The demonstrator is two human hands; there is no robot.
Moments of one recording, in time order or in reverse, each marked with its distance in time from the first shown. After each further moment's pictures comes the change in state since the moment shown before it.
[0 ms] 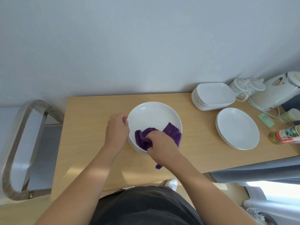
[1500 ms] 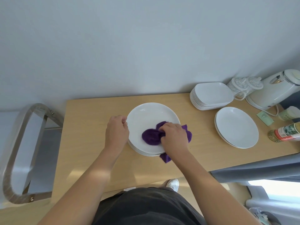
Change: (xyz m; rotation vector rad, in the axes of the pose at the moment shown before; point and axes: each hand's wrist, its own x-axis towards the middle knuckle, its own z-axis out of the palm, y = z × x) left_hand -0.008 0.003 0.000 -0.015 0.012 0.013; right_hand 0.014 0.045 0.004 -0.082 0.273 0.167
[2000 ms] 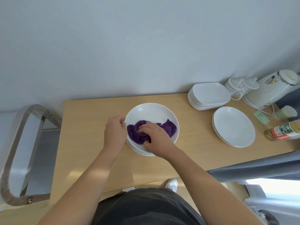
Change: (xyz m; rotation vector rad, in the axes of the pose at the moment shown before) left_hand 0.001 -0.002 0.000 -0.017 -0.002 -0.002; right_hand 0.005 -0.024 0.012 0.274 -0.117 -0.366
